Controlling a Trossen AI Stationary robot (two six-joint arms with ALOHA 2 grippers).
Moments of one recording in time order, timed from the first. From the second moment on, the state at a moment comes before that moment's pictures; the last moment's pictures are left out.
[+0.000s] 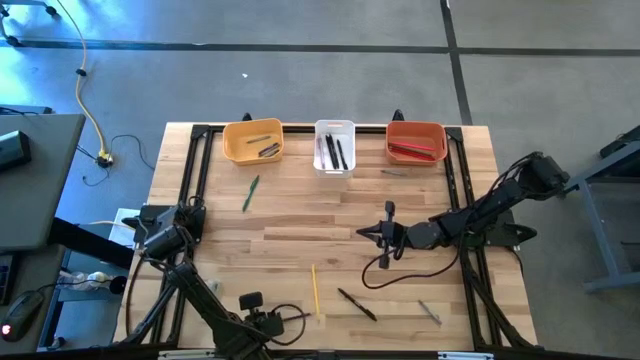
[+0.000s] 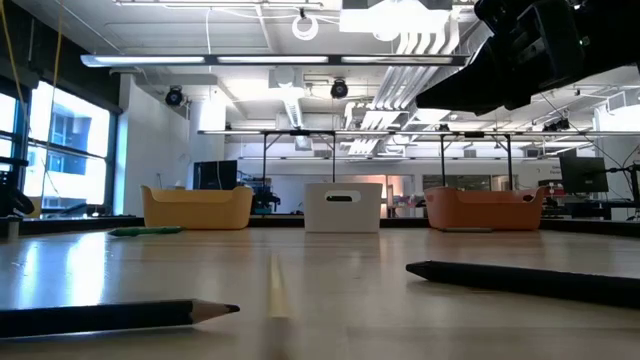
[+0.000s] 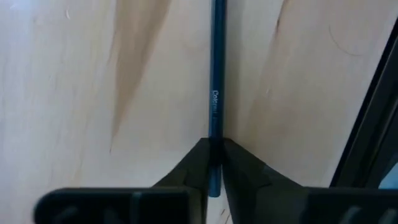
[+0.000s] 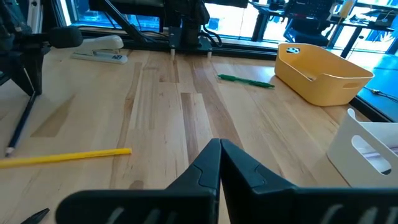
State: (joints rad) left arm -0.78 2.21 1.59 -0.98 -0.23 -1.13; right arm 0.41 1.36 0.40 0.68 0.55 0.02
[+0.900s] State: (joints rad) left arm -0.85 2.16 1.58 -1.12 -0.44 -1.22; right arm 0.41 1.36 0.40 0.68 0.55 0.04
